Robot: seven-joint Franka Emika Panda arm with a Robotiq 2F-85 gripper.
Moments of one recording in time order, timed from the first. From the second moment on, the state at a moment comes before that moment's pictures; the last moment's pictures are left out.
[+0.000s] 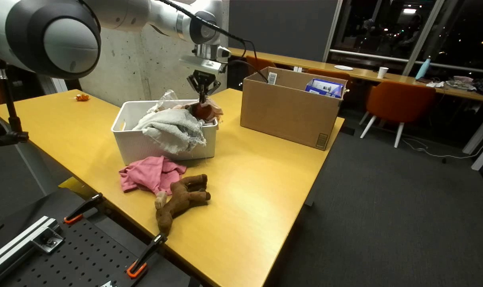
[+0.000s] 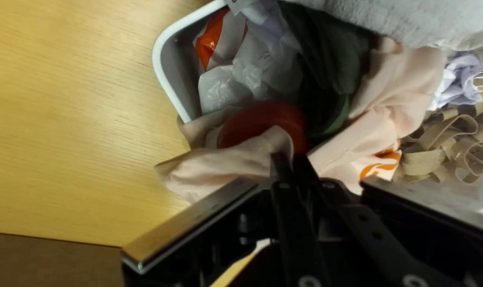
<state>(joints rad) 0.05 0.98 0.08 -0.78 0.06 1.80 -0.29</state>
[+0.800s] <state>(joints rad) -0.04 0.71 0.06 -1.08 0.07 1.79 -0.23</state>
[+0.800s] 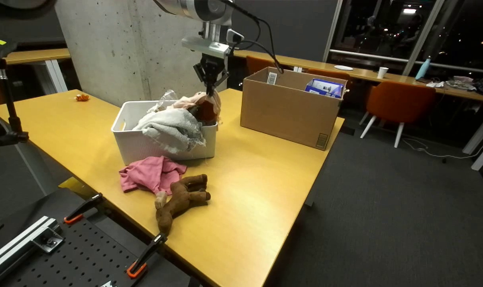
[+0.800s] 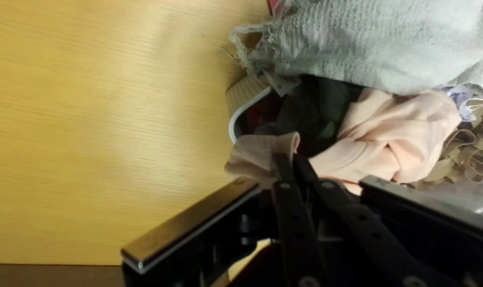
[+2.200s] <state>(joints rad) -0.12 0.16 -0.07 -2.01 0.07 2.07 -0.22</state>
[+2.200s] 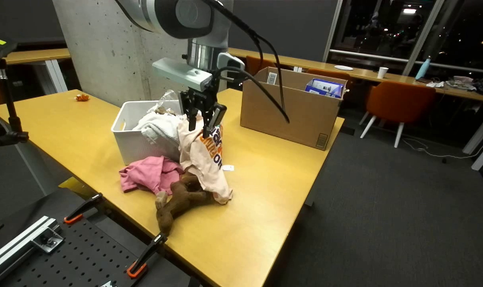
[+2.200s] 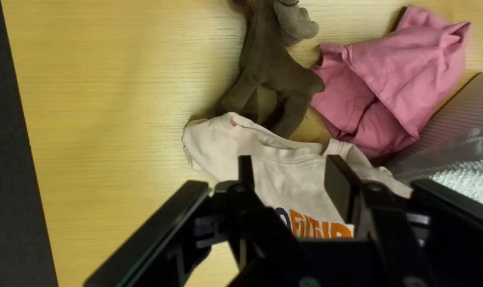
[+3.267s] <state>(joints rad) -0.06 0.31 0.00 -1.76 0.07 2.19 -0.29</state>
